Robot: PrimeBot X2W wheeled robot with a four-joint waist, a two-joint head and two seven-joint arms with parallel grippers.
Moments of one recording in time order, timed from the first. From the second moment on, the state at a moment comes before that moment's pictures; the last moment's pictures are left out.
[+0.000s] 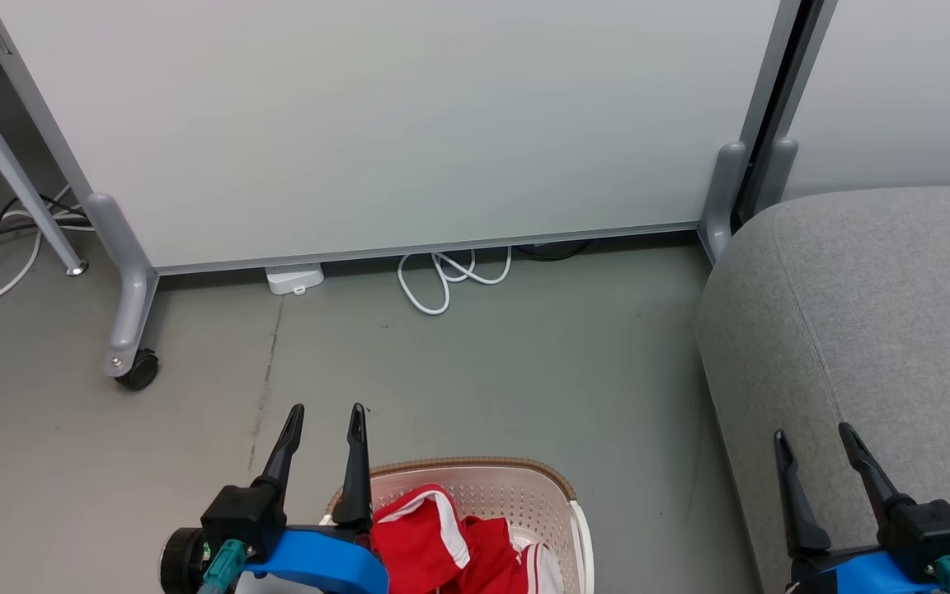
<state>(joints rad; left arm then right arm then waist) -0.06 0.05 -0.27 0.29 -0.28 0.02 -0.26 0.05 -0.05 -0.10 0.16 -0.01 0.13 -0.22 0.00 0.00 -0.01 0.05</state>
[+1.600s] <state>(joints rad) -0.49 0.21 -0.21 0.95 -0.32 0.08 -0.21 -0.21 -0.05 0.23 0.02 0.11 0.13 -0.26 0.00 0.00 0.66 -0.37</state>
